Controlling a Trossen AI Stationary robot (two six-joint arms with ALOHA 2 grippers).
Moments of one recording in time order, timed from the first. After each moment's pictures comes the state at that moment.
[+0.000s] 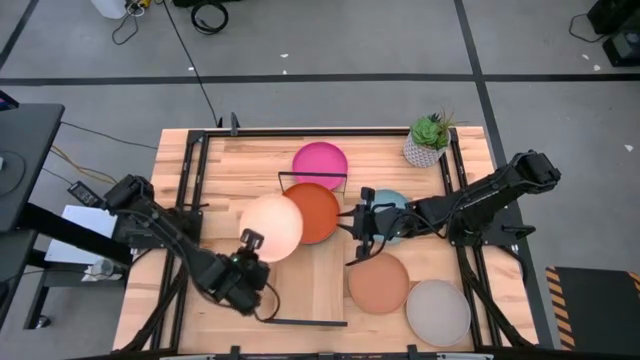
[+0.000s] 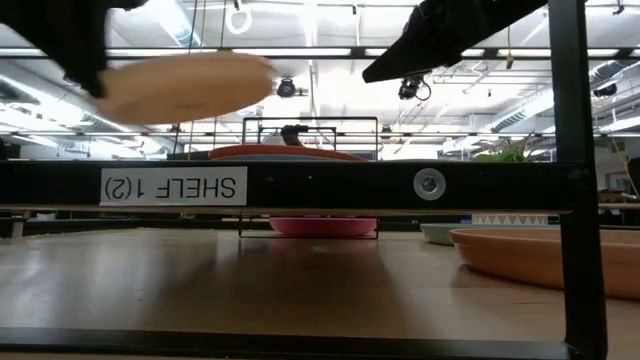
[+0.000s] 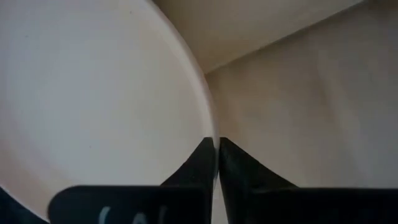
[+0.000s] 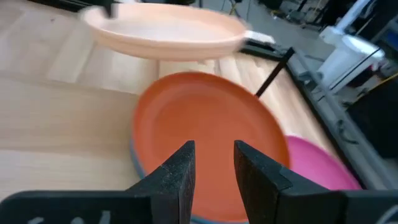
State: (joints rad) left arm -0.69 1.62 1.27 -1.21 -0.55 -0.21; right arm 0.28 1.41 0.82 0.11 0.49 -0.09
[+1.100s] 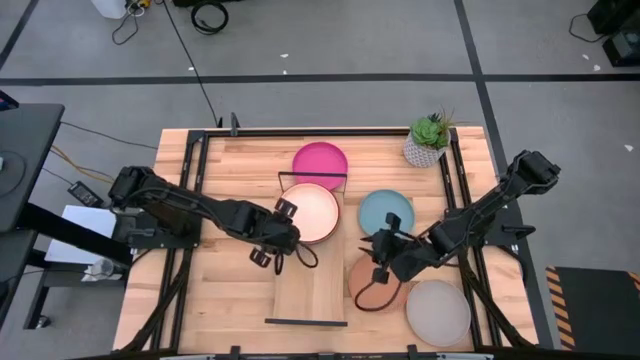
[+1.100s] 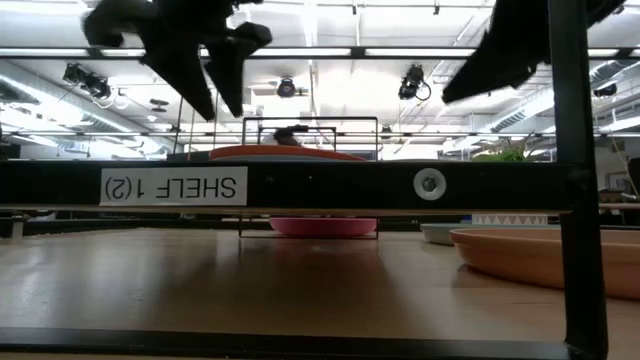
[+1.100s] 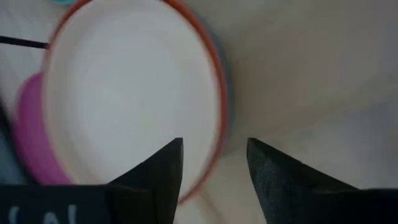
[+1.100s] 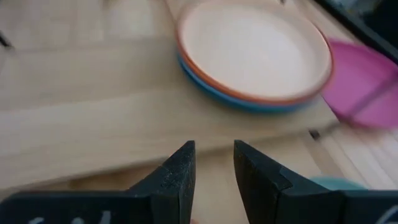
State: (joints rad) left arm -0.28 1.59 1.27 -0.90 -0.30 0.31; right arm 0.55 1.41 0.82 -0.26 0.71 0.56
